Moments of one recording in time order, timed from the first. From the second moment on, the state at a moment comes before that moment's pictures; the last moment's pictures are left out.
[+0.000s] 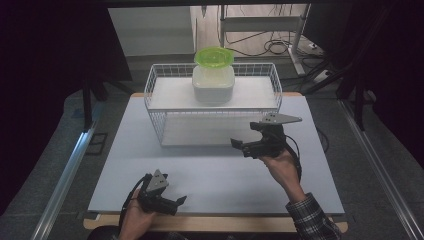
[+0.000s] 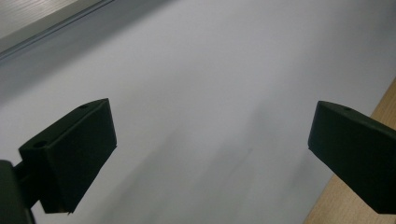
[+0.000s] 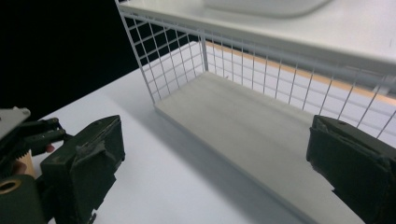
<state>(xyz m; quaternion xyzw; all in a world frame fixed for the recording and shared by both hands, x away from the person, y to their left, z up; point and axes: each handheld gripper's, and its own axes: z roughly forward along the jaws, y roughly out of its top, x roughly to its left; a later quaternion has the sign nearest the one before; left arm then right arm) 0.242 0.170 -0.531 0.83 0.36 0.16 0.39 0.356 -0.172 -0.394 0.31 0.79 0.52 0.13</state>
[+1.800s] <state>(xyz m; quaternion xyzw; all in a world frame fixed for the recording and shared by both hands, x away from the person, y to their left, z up) 0.242 0.170 -0.532 0.83 0.36 0.16 0.39 0.302 -0.215 -0.491 0.35 0.83 0.41 0.16</state>
